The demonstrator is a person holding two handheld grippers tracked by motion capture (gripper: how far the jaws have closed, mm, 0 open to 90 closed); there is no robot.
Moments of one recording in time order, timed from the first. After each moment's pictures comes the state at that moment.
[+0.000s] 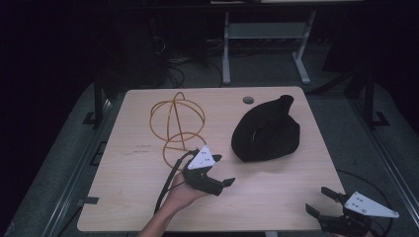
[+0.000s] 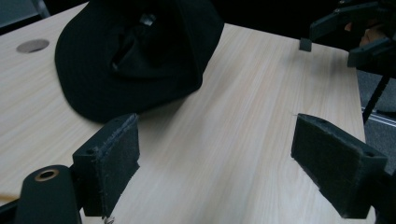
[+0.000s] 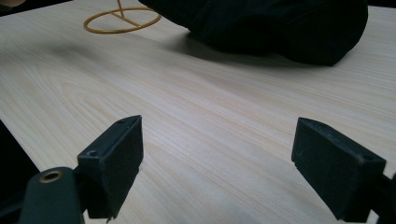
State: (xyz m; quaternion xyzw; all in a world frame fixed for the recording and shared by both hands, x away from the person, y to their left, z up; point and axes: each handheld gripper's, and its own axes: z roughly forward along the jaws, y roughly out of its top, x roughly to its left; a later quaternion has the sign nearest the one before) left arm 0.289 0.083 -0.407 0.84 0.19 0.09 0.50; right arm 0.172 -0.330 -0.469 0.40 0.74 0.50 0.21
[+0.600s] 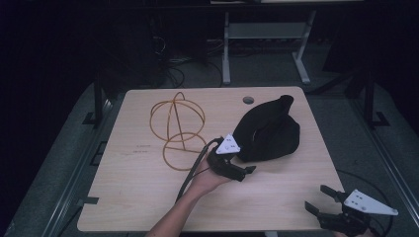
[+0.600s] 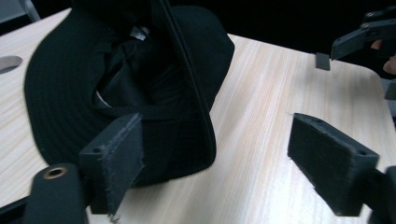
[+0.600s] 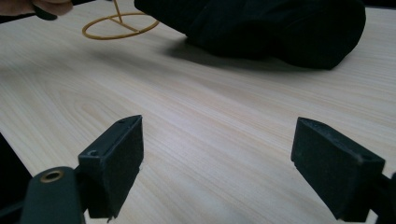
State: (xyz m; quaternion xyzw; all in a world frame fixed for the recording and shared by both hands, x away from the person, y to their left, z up) left arm 0.326 0.025 -0.413 0.85 0.19 0.08 0.49; right arm 0.177 -0.329 -0.467 0.40 0.74 0.50 0.21
